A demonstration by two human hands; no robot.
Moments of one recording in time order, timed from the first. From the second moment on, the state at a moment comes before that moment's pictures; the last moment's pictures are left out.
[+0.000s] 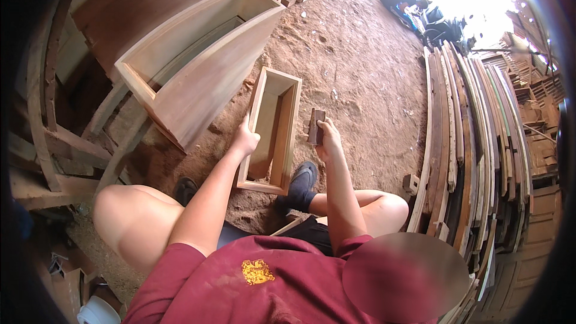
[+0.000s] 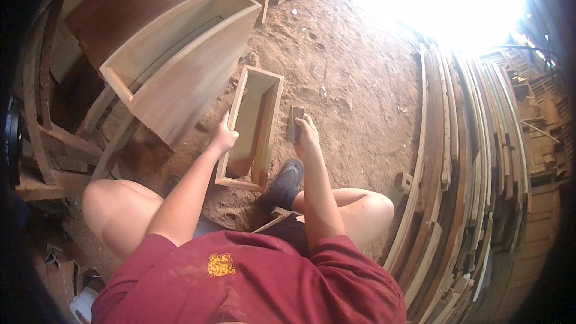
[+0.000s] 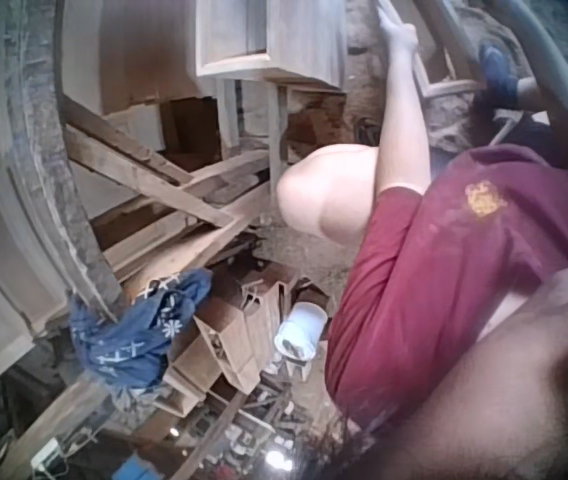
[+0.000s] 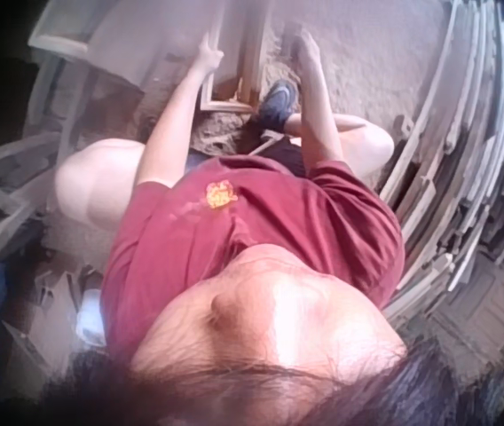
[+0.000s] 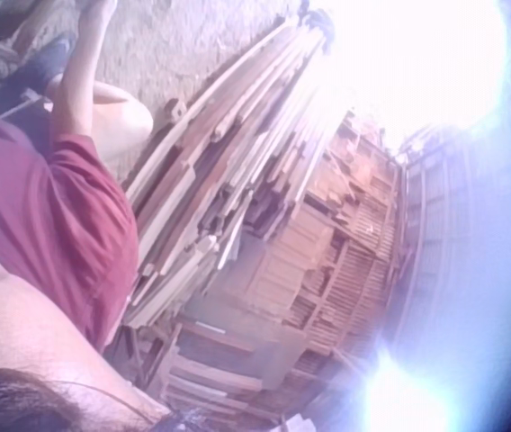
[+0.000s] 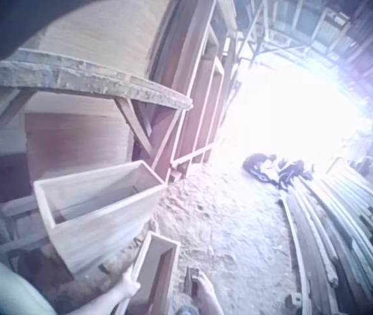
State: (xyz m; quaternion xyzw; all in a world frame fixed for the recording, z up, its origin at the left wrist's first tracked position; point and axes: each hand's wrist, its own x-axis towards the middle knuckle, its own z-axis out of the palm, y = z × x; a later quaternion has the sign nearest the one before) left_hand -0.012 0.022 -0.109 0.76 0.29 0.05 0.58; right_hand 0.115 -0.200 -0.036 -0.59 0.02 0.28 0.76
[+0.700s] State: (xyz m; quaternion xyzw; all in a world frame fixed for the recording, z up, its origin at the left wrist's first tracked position) left_hand -0.006 -0.028 -0.006 0.57 0.10 0.03 0.82; right_hand 0.049 -0.183 0.012 -0.66 -0.09 0.16 0.73
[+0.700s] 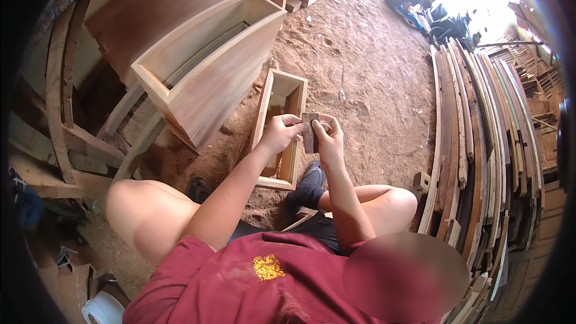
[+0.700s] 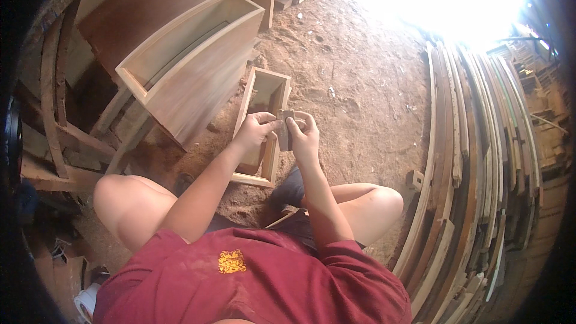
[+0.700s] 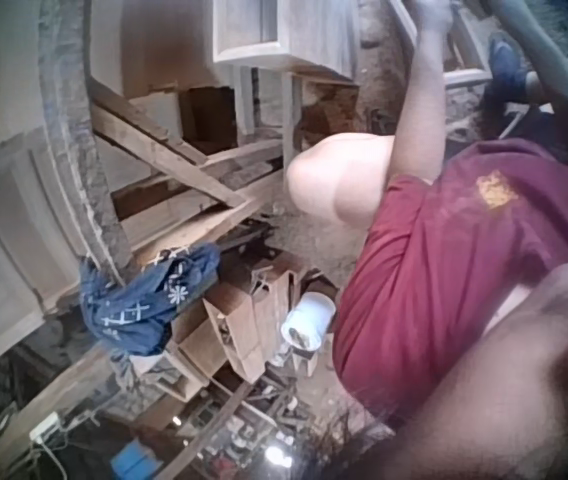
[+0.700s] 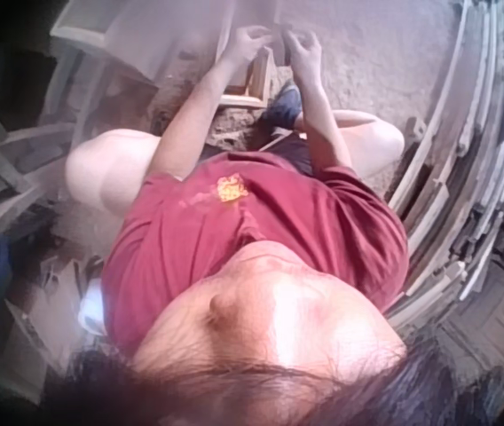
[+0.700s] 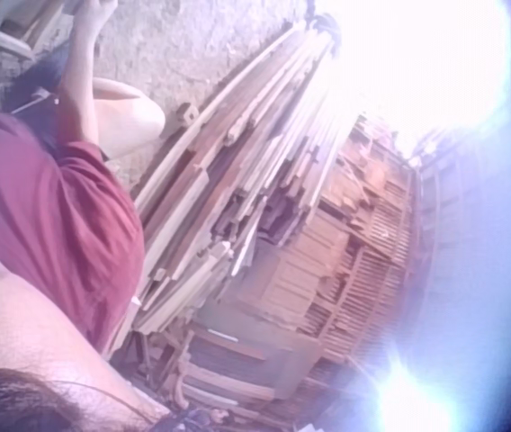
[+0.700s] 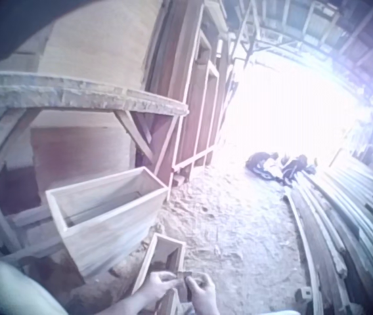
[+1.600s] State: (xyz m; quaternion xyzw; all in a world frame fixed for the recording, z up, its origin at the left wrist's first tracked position) left_hand -0.014 -0.018 0.015 0.73 0.04 0.15 0.66; right_hand 0.045 -0.199 -0.006 -0.66 -0.02 0.25 0.70
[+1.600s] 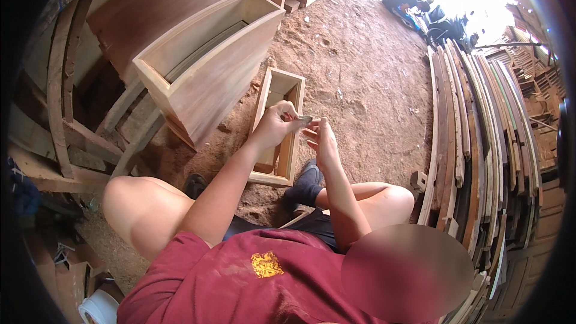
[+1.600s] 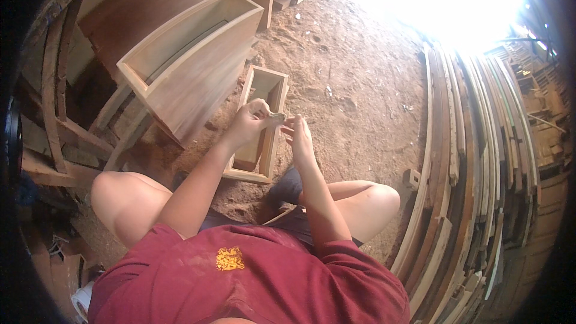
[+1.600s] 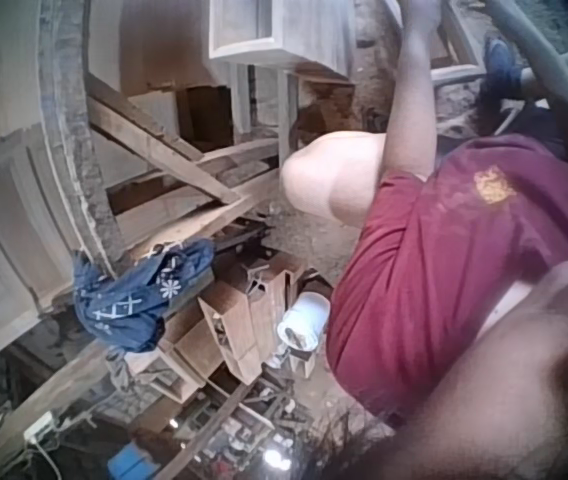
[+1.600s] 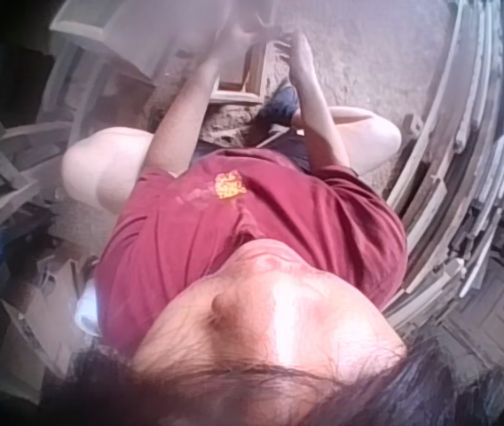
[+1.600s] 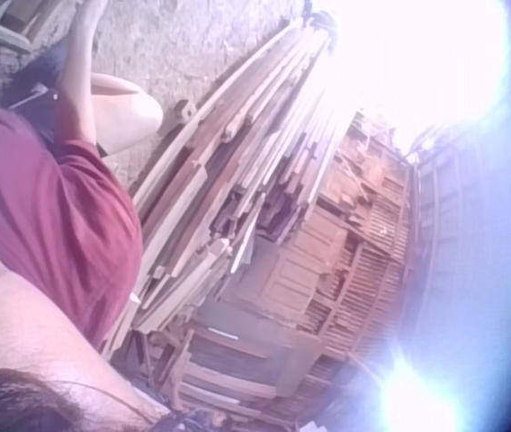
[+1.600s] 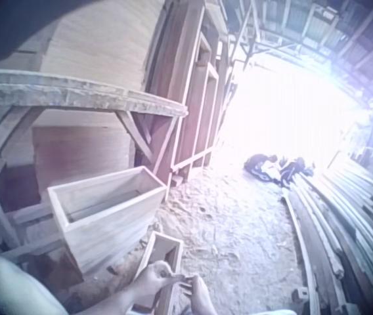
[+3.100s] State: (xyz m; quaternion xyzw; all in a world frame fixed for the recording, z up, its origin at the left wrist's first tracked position) left_hand -0.017 0.015 -0.077 0.79 0.37 0.00 0.48; right_hand 0.236 -0.073 -0.102 -0.85 0.04 0.13 0.51
